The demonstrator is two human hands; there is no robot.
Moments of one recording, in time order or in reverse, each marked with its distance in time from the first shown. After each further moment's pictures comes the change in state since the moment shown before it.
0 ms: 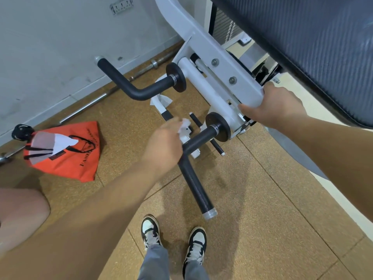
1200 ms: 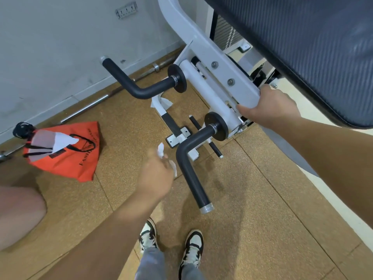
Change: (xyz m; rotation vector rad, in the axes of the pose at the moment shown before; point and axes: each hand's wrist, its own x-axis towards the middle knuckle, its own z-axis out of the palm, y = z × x) left_hand -0.063 -0.023 0.027 -0.195 0.047 -0.396; right_hand -0.005 0.000 0.001 -0.014 0.052 -0.015
